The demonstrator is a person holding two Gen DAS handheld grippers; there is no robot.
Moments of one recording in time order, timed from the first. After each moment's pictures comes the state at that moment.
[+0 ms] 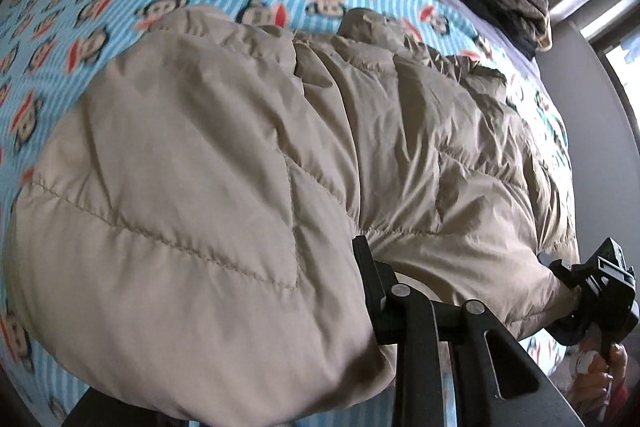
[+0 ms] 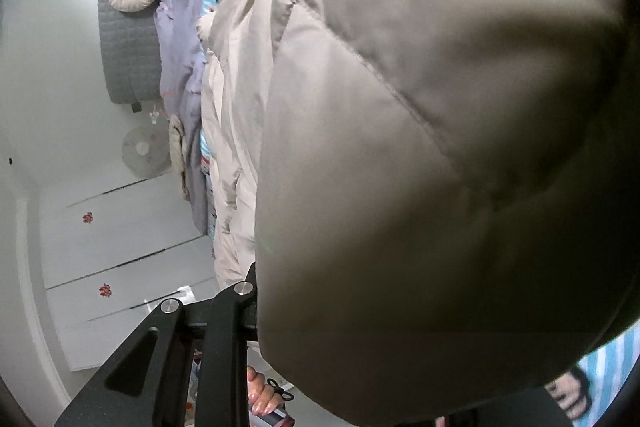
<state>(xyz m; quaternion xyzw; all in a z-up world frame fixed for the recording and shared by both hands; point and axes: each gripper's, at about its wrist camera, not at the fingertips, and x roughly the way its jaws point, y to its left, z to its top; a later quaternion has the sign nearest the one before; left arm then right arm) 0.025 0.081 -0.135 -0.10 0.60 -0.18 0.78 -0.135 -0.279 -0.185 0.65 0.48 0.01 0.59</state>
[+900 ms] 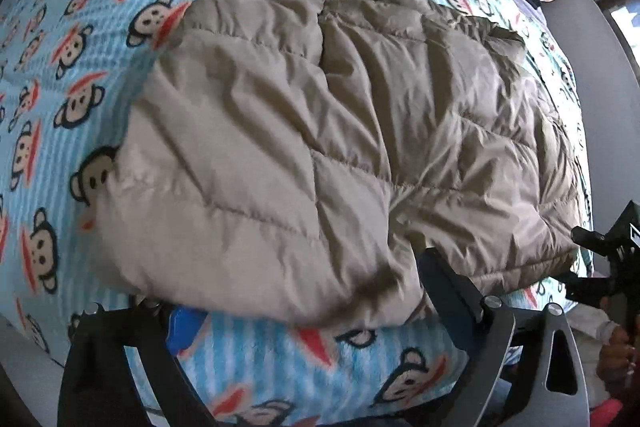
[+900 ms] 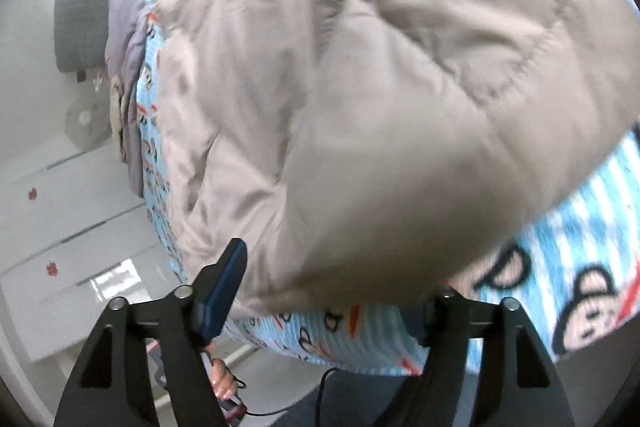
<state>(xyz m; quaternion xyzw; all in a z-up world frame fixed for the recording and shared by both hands) -0.056 0.134 -0.135 -0.05 0.65 -0.18 0.74 -0.206 -0.279 -0.173 0.56 0.58 -0.02 0.59</state>
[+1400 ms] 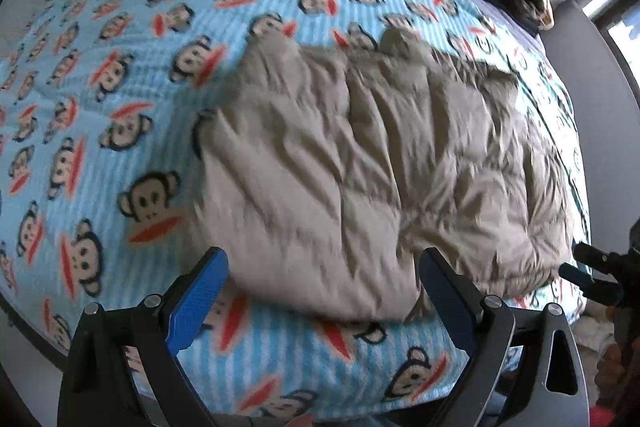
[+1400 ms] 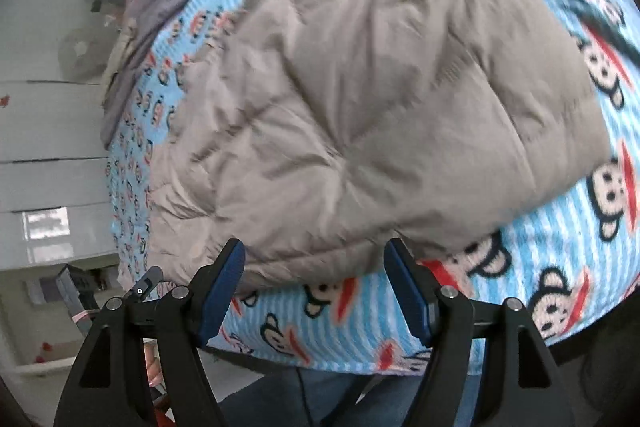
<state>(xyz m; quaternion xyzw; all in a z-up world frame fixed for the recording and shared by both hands) -0.055 0.169 -0.087 -0.06 0.60 -0.15 0.79 -0.171 -0.208 -0.087 0.41 0.58 -0.02 0.70</state>
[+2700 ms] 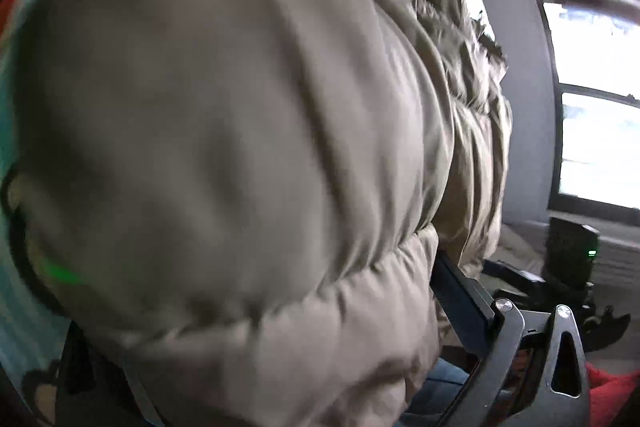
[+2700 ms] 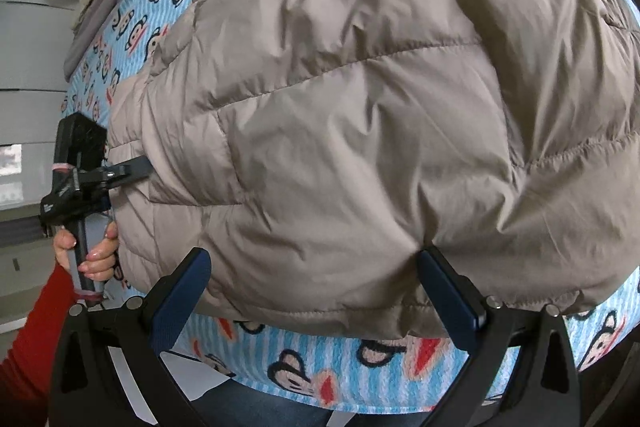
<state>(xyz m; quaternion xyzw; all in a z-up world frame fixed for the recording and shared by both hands) 0.094 0.159 -0.253 -0.16 0.73 -0.39 0.54 -0.093 -0.106 -0.140 0.30 0.67 -0.01 0.68</state>
